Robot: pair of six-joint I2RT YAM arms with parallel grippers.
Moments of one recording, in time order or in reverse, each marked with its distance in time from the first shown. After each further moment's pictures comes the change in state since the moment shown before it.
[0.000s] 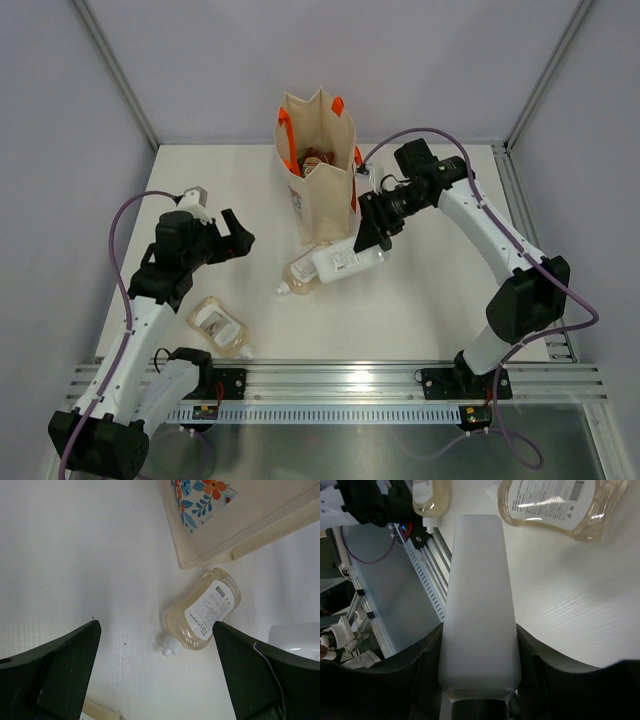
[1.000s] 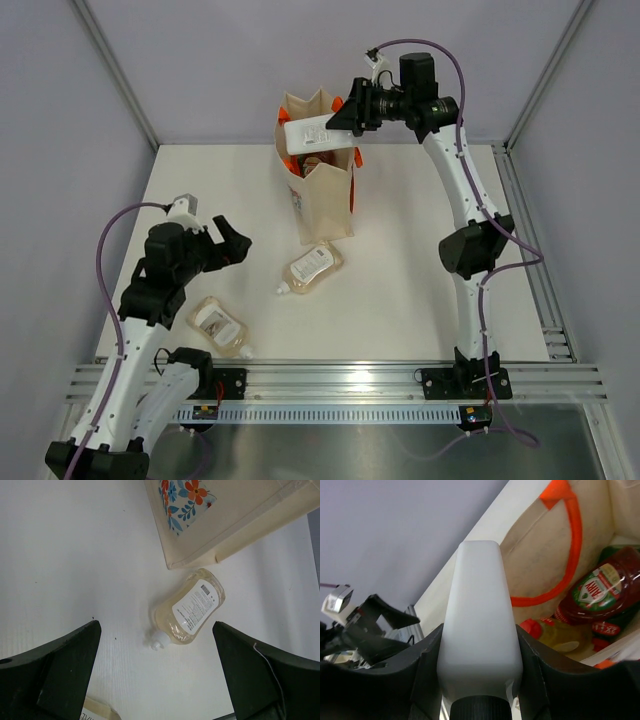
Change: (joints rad) left arm 0.000 -0.130 -0.014 -0.046 0.012 -0.046; right arm -0.109 0.595 1.014 0.375 -0.046 0.533
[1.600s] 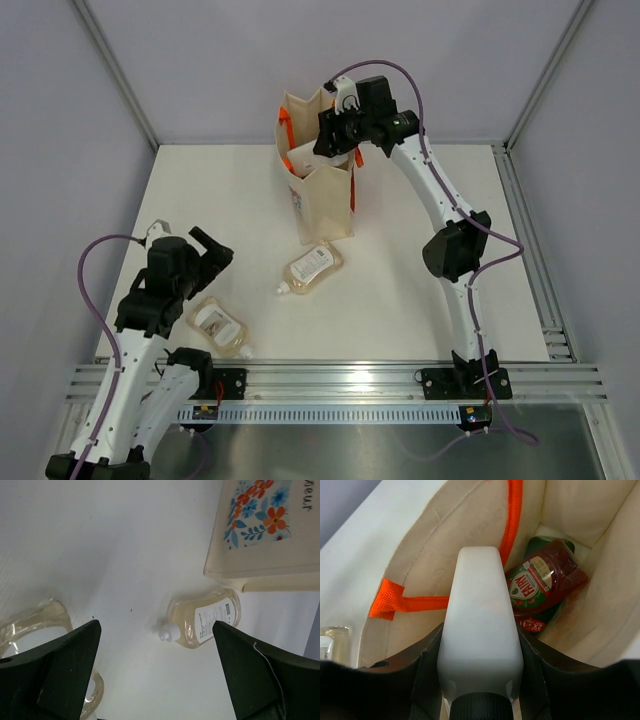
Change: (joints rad) left arm 0.000 -0.071 -0.026 -0.207 -0.256 -0.357; right arm 0.122 0.074 -0.041 -0.032 0.380 -0.359
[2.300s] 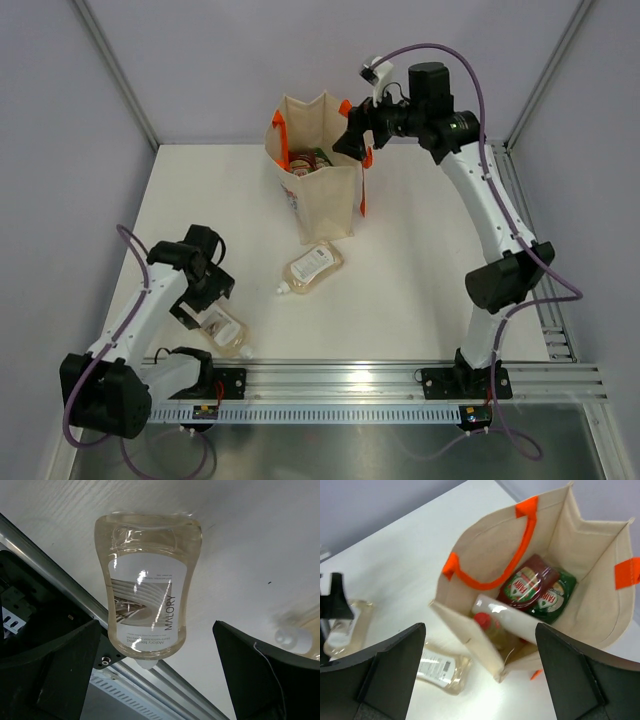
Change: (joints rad) left arm -0.019 0.423 0.098 -0.515 -0.126 -0.304; right arm -0.051 -0.372 -0.281 0.058 -0.162 -0.155
